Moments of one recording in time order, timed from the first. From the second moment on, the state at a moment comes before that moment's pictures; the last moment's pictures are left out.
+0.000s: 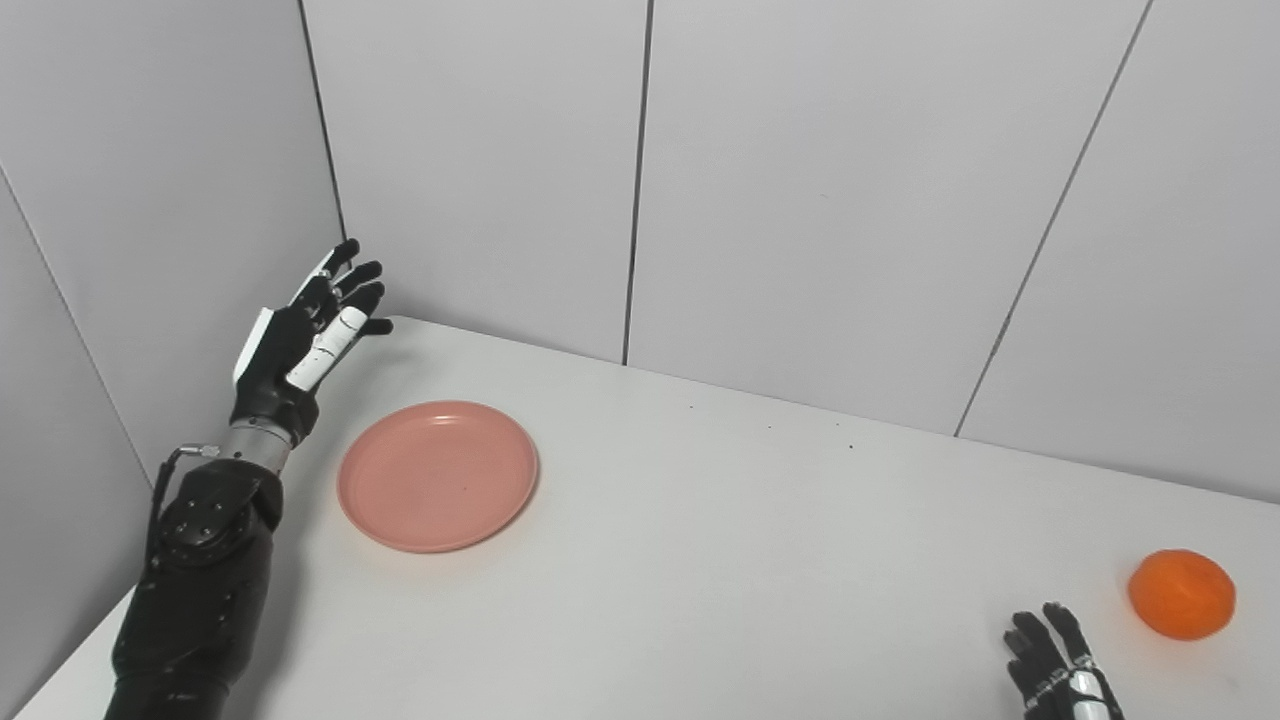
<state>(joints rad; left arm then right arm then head) -0.40 0.49 0.35 0.40 -0.25 -0.18 -0.16 0.05 -0.01 -0.05 -0.05 0.30 -0.05 0.19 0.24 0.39</state>
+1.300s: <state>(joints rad) -0.47 0.48 0.37 0.82 -0.39 -0.25 -0.28 0.06 -0.02 -0.04 -0.05 0.30 -0.05 0.19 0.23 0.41</state>
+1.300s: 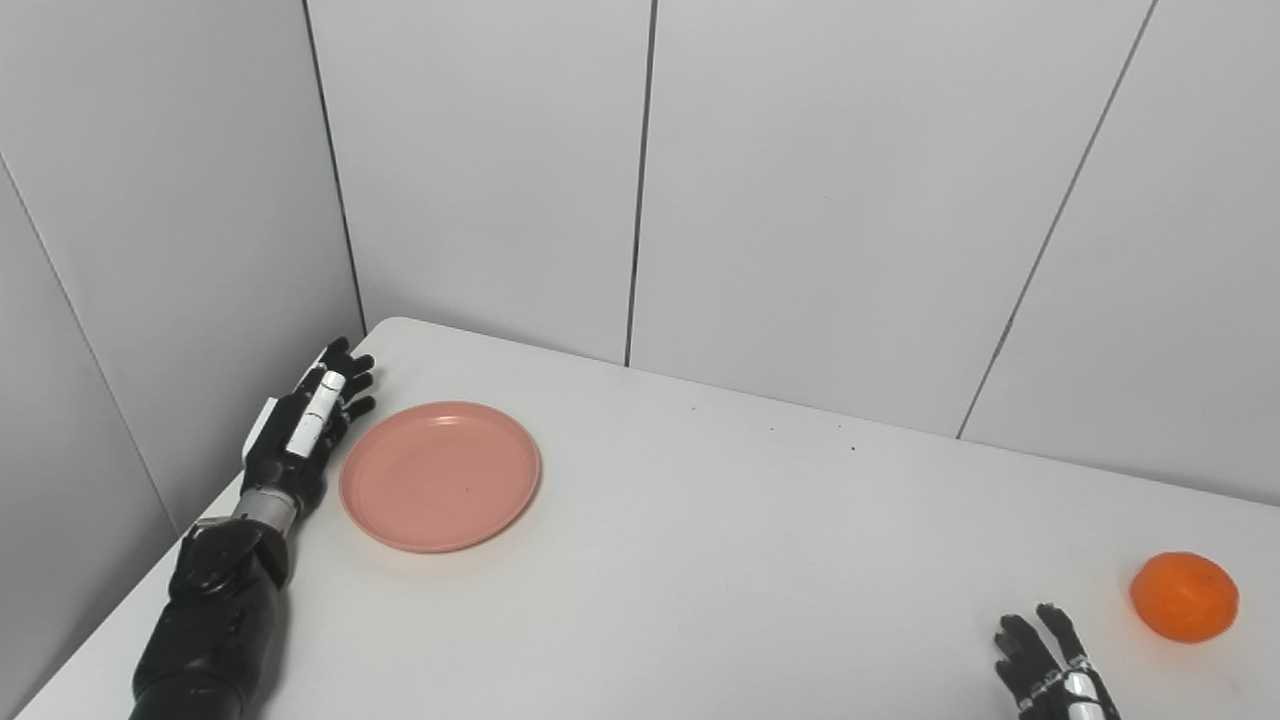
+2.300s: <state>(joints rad) -0.44 0.44 0.35 0.69 -0.46 -0.12 -0.39 0.06 -0.02 -0.03 -0.06 0.30 -0.05 0.20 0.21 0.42</state>
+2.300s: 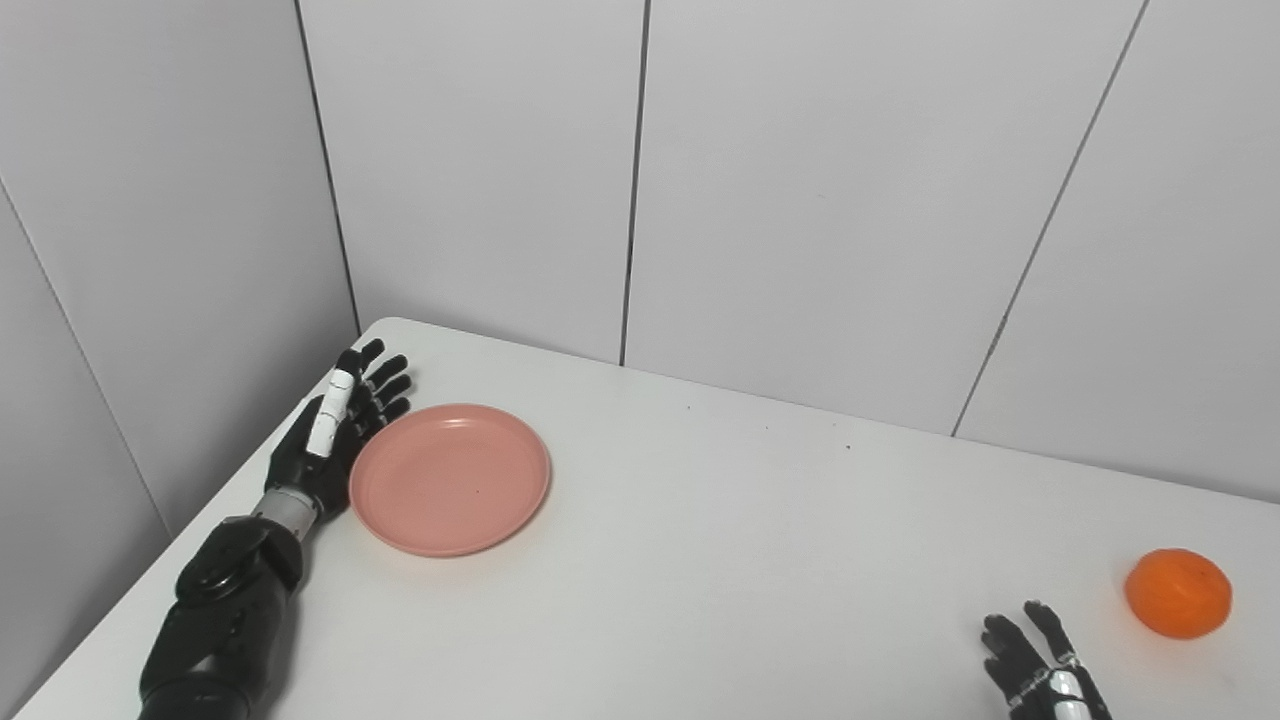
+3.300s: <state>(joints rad) -0.36 0.34 0.26 0.48 -0.40 -0.09 -0.35 0.06 -0.03 -0.02 -0.06 0.29 -0.05 0.21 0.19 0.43</state>
